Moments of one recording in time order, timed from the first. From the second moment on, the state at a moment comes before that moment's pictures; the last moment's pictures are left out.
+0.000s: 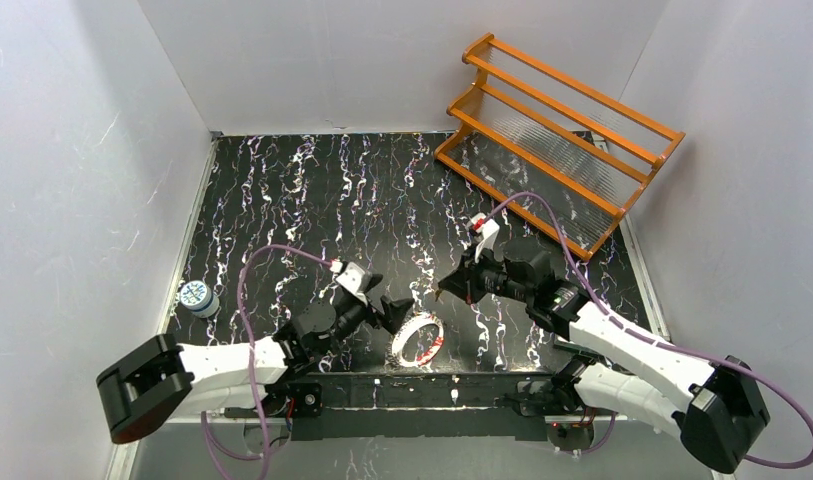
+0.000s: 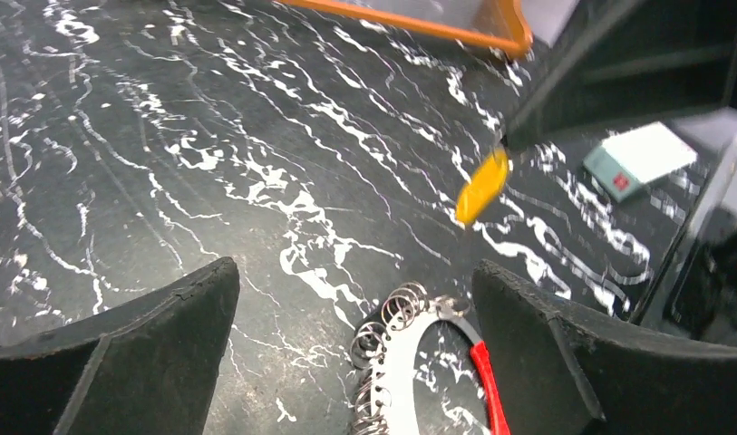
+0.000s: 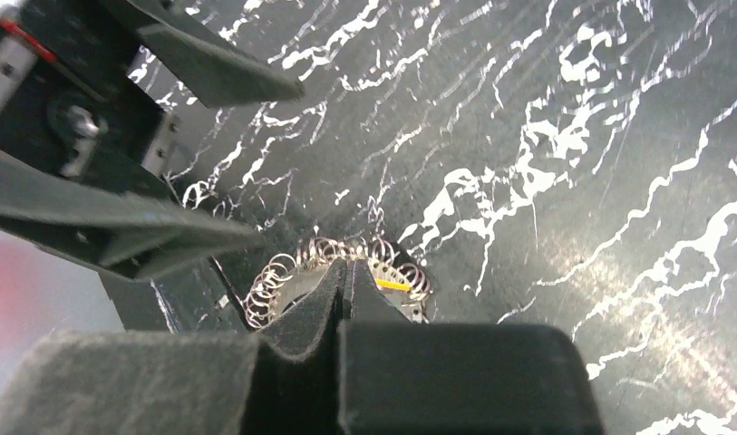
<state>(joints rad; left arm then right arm) -1.02 1.05 0.12 0.87 -0.20 -0.20 0.77 0.93 0.55 0.01 -0.31 0.33</state>
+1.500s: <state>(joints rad) -1.02 1.30 0.49 -0.04 -0.20 -0.86 0.44 1.19 0.53 -0.14 -0.58 0.54</state>
